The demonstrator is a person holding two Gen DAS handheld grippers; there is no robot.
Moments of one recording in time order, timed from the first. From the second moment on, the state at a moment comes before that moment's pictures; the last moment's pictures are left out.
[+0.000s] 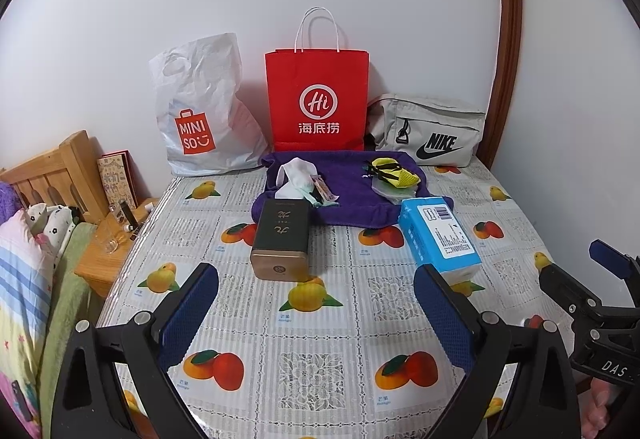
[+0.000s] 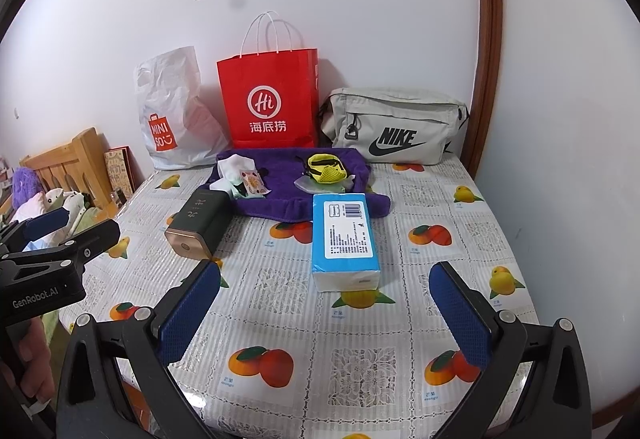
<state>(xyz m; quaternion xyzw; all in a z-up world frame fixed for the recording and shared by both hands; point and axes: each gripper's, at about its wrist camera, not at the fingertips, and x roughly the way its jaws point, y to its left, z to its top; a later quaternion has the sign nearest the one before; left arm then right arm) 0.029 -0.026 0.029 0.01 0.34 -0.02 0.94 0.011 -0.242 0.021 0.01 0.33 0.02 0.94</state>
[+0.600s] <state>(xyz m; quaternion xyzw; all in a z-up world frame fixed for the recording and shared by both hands) 0.029 -0.025 0.027 0.01 0.34 -0.02 0.94 0.011 -0.241 0.022 0.01 0.33 0.02 0.94</state>
